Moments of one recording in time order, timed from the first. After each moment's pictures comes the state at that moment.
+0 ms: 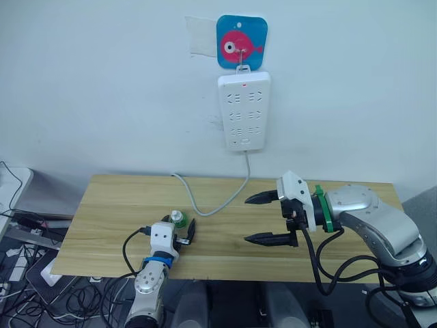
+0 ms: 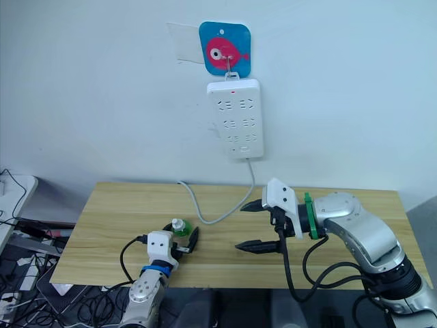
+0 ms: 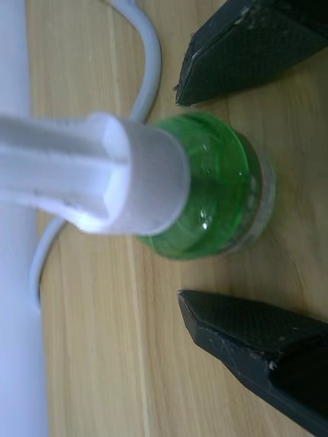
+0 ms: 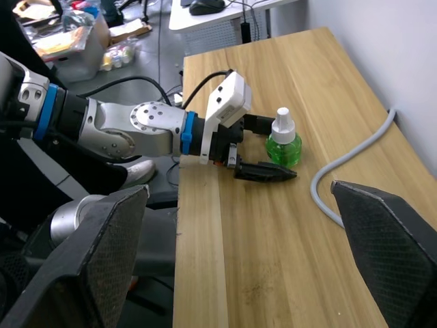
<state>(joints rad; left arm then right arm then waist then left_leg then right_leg) -0.05 0.13 0.09 0.67 -0.07 -0.54 -0.27 -0.39 -0.69 0.23 -0.52 0.50 0.74 1.02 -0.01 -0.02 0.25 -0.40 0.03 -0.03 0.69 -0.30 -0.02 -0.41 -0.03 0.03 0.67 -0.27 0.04</state>
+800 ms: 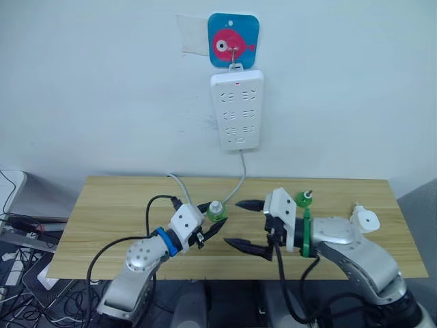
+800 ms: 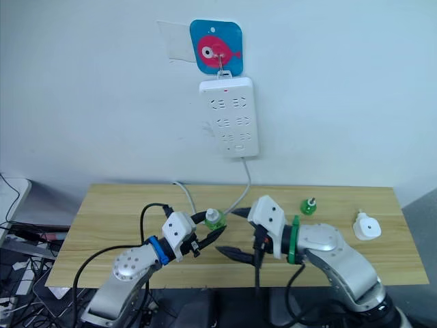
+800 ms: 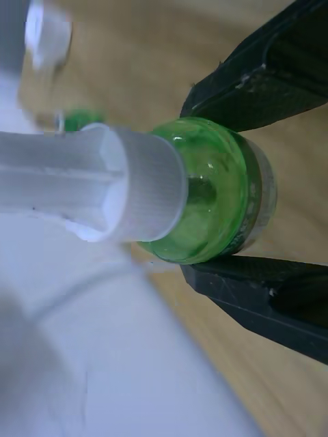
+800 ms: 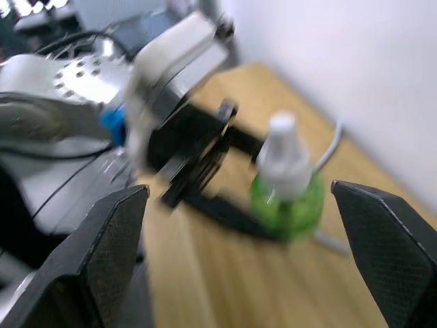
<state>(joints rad) -0.03 0.47 -0.19 -0.22 -0.19 0.14 -0.73 -0.21 -0.44 0.31 -0.58 0.37 0.64 0.69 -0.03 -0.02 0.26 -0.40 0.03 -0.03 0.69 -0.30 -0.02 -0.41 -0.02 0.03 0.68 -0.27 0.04</state>
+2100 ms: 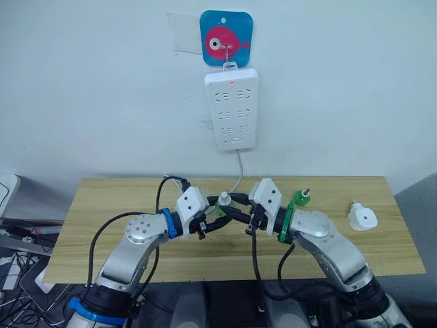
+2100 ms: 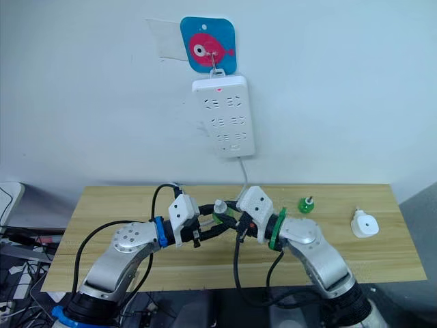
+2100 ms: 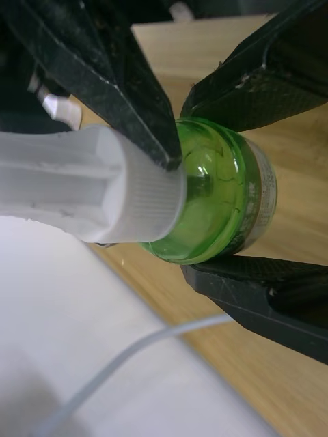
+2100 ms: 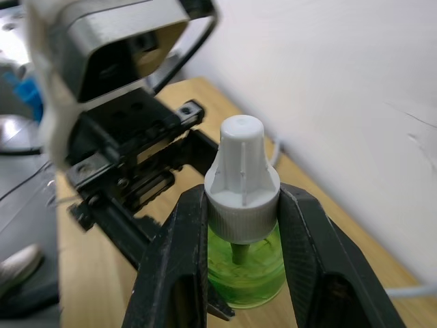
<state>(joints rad) -0.15 0.53 -0.18 -0.20 -0.25 0.18 -0.93 -0.32 -0.38 0.38 -0.38 0.27 0.48 0.76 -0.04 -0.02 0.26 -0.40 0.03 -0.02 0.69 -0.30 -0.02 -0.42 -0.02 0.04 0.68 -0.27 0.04</state>
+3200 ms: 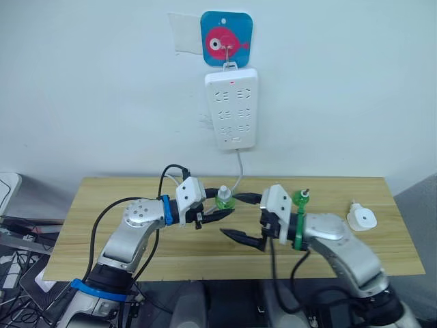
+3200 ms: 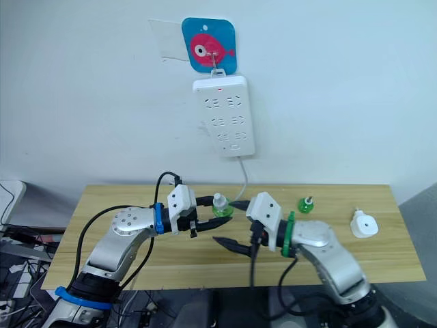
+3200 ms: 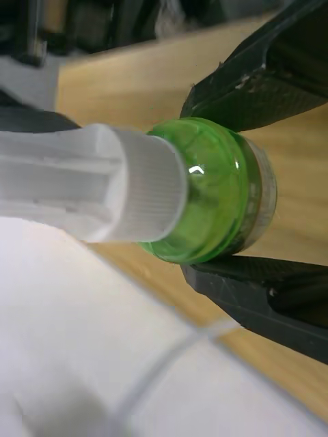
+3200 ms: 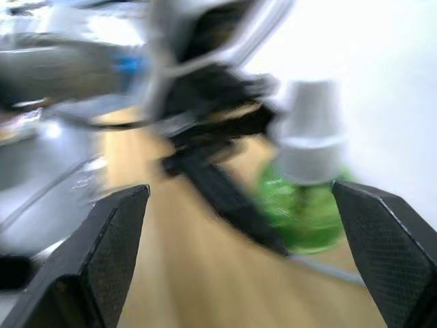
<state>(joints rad) -0.29 0.50 -0.17 -0.04 -0.26 0.12 -0.99 -0.21 -0.28 0.34 -0.38 0.19 0.44 0.64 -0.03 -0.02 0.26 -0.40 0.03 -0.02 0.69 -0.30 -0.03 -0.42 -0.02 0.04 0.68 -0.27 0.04</state>
